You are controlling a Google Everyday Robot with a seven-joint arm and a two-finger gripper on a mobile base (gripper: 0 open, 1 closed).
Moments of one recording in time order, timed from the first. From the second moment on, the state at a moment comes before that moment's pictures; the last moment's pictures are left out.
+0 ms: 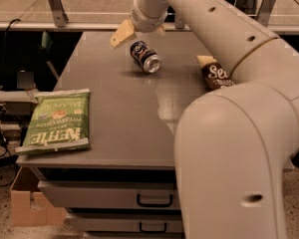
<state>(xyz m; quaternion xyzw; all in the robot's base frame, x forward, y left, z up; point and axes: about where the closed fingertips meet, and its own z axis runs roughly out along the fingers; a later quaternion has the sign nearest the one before) 0.784 0.026 0.898 -0.28 0.92 0.08 0.27</state>
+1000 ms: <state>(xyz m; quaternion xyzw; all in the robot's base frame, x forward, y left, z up) 0.790 0.019 0.836 -0.24 0.95 0.07 0.20</state>
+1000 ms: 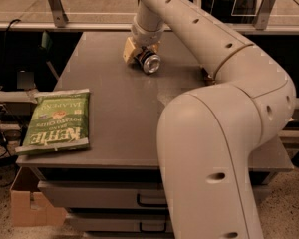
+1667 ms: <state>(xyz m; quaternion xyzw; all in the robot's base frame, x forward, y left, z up) 0.788 0.018 0.837 -0.24 0.95 0.07 0.19</state>
